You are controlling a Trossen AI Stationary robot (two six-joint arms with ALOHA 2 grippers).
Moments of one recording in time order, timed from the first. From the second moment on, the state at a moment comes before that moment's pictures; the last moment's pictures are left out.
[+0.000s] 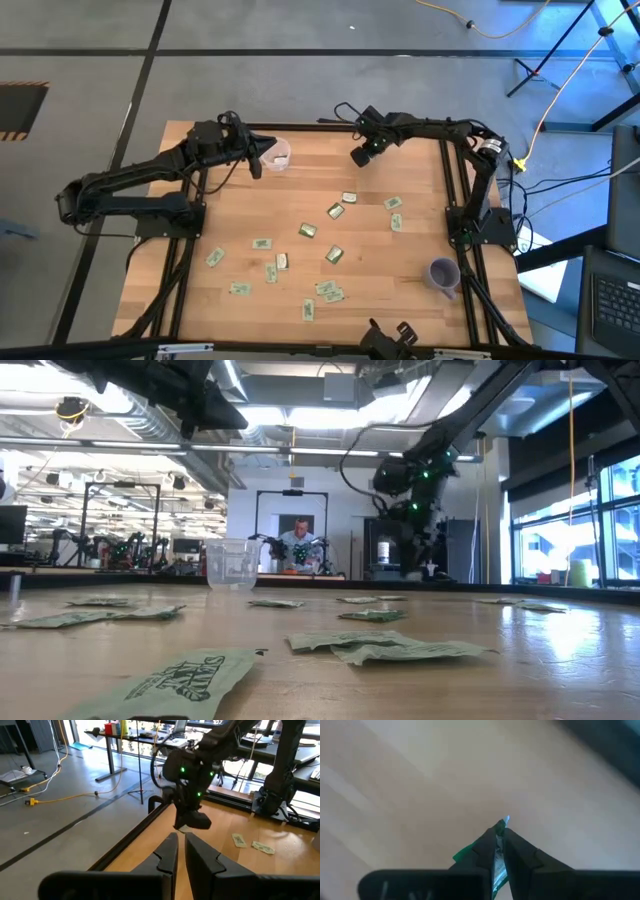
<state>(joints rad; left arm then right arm) 0.48 0.87 0.67 0.00 0.00 -0.08 -0.67 1.88 1.24 -0.57 0.04 0.20</state>
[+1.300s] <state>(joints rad) 0.48 0.66 0.67 0.00 0.16 -0.16 -0.44 2.14 1.59 0.16 -0.27 0.29</state>
